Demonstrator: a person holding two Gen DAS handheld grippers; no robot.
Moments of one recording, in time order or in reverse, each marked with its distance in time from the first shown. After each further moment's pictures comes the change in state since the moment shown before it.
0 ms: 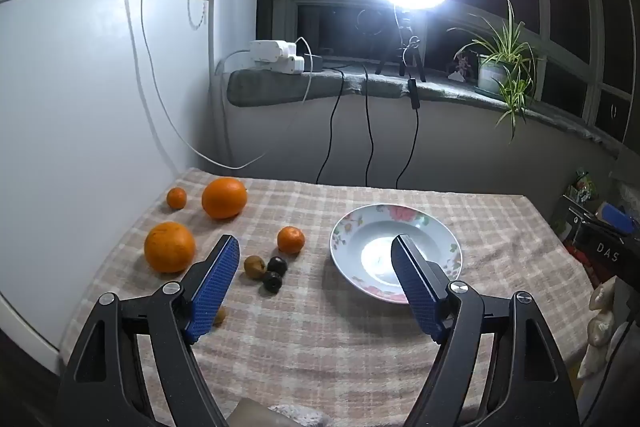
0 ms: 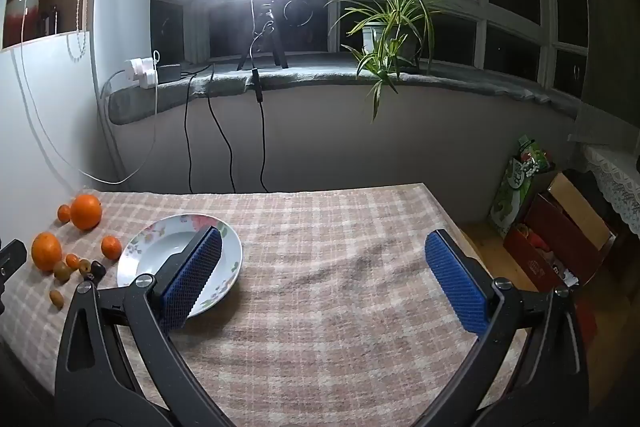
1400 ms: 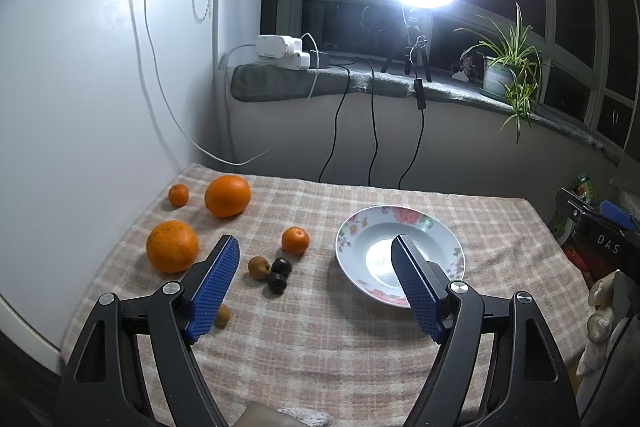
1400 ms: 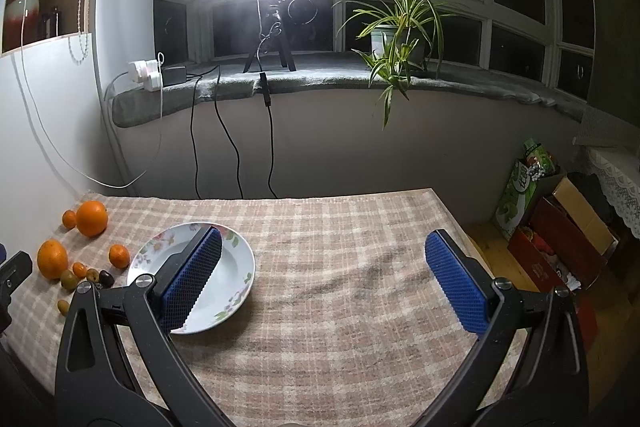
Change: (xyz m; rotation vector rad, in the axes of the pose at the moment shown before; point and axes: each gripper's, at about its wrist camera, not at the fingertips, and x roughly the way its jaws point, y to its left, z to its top) left arm 0.002 0.007 0.005 -0.028 0.026 0.001; right arm 0.005 0.012 0.016 -0.012 0.023 0.007
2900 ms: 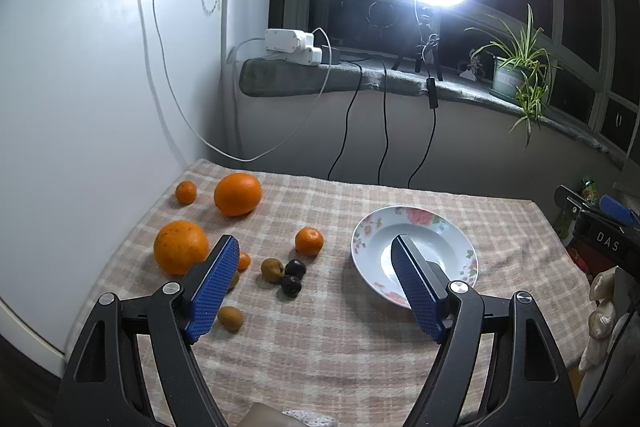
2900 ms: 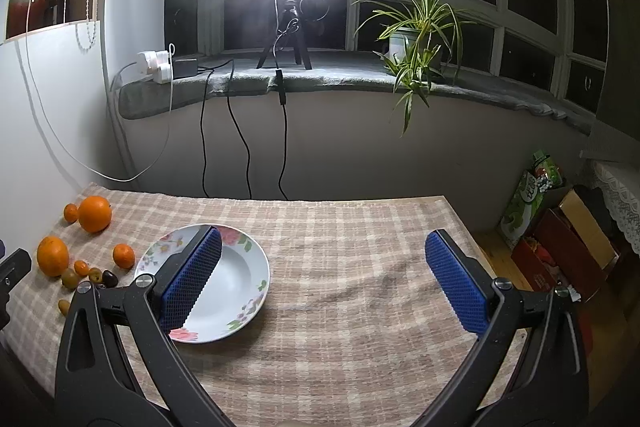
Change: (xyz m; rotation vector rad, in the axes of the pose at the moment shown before) left arm 0.008 0.019 0.008 -0.016 0.022 0.007; right arm 0.010 0.019 0.008 -0.048 0.010 0.014
